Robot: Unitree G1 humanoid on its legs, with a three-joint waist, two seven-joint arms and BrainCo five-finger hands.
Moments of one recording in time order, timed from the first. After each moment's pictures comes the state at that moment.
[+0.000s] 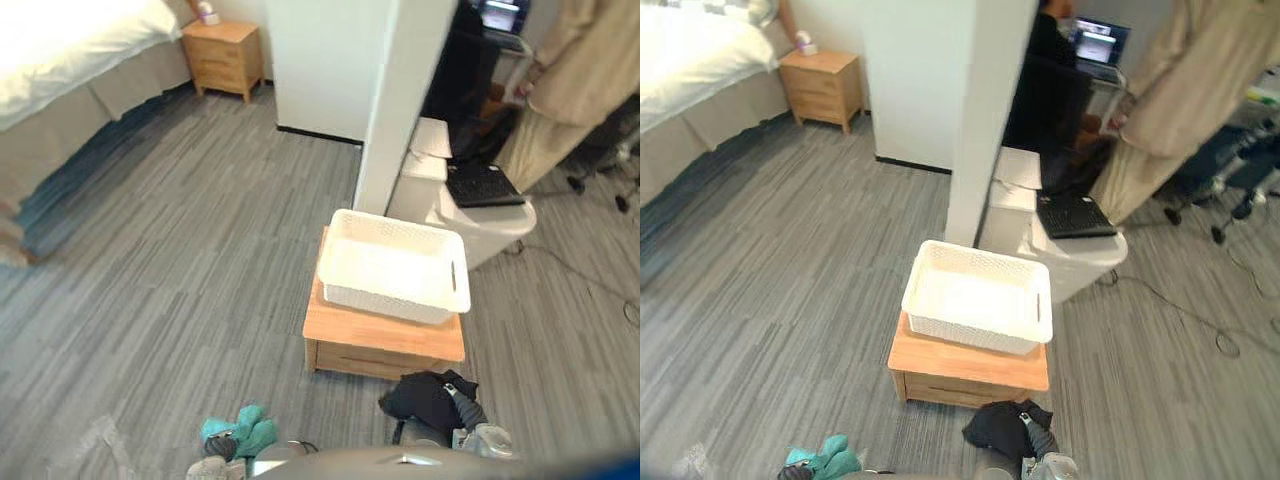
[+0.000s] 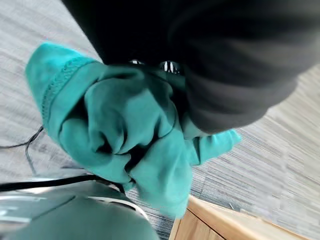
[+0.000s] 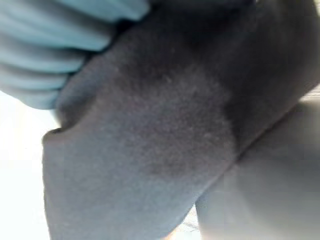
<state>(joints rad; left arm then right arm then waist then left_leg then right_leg) 0.15 0.13 0.19 1.03 -0.05 -0.03 0.08 0.06 -0.05 -0.22 1.06 0.05 -0.16 0.12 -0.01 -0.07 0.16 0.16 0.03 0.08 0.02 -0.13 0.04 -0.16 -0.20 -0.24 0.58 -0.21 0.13</state>
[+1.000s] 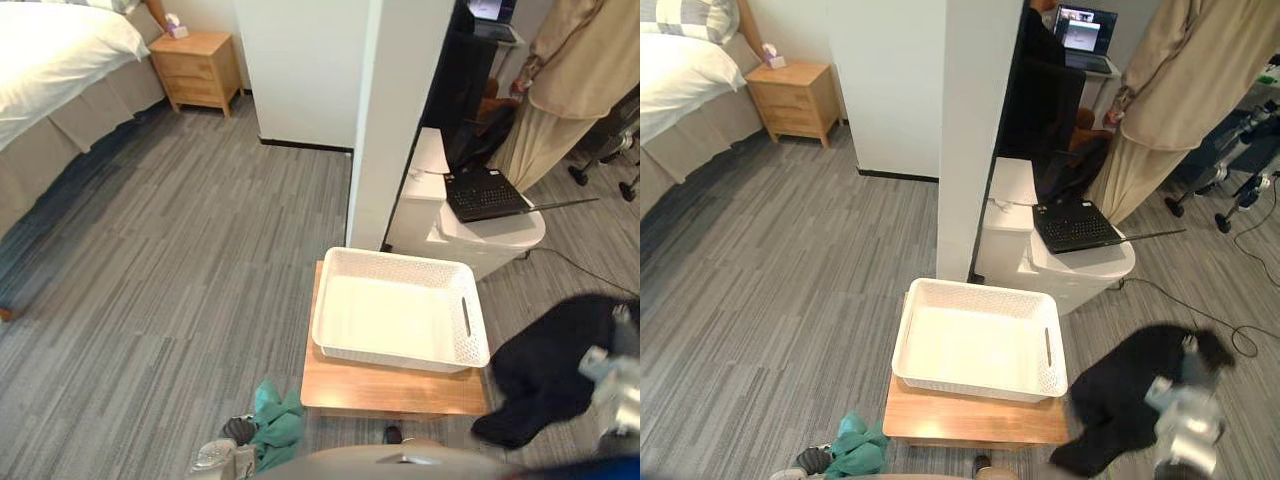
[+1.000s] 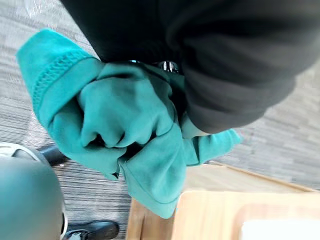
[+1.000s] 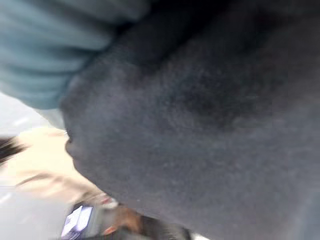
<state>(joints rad) 0.13 0.15 0.12 0.99 -0.05 0.04 -0.10 -0.17 -0.53 -0.49 0.69 0.14 -0.09 -0.12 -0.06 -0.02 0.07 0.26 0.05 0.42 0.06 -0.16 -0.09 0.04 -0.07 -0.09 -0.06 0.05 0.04</state>
